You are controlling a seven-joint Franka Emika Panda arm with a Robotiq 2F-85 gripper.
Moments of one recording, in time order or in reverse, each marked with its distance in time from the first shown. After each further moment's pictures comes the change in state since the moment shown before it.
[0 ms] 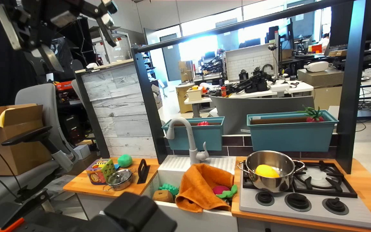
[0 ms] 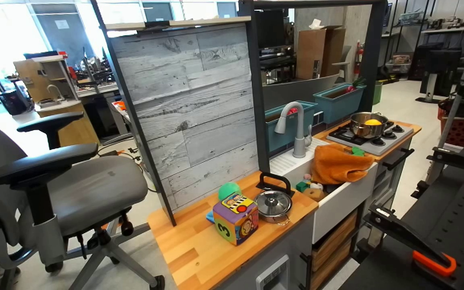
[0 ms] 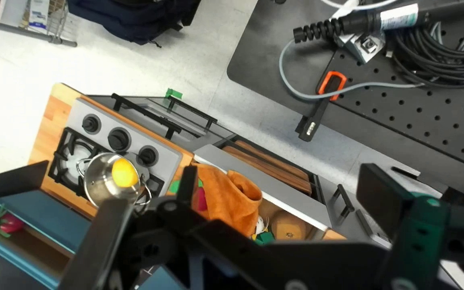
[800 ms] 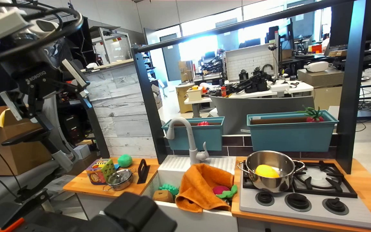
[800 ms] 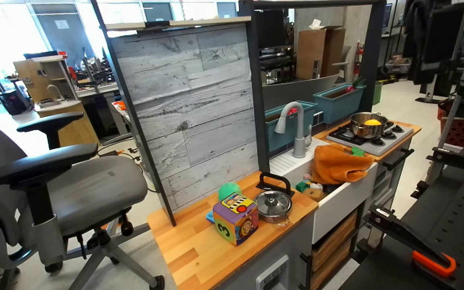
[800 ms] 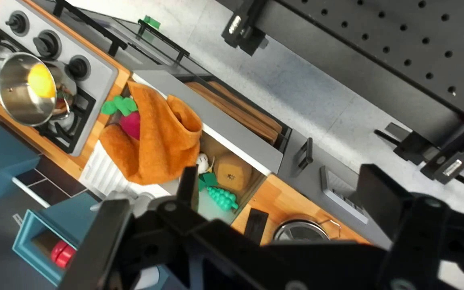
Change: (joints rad) arm 0.089 0.179 0.221 -0.149 -0.003 0.377 0.281
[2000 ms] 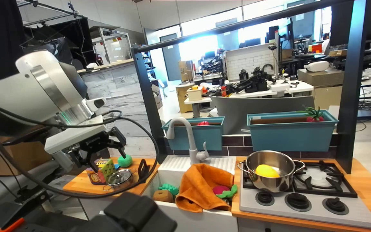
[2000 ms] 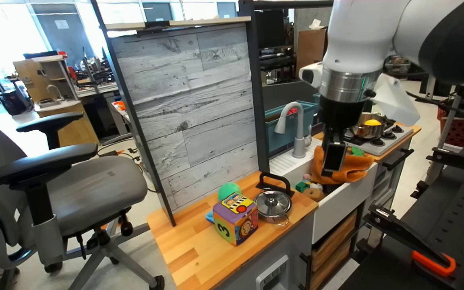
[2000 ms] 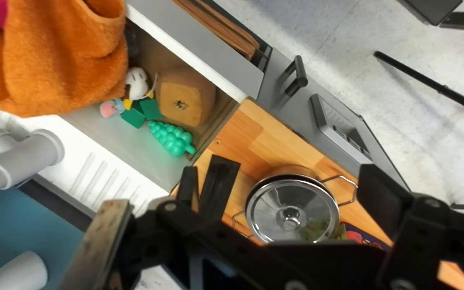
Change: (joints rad) arm -0.046 0.774 -0.059 0.333 -0.564 0.583 0.482
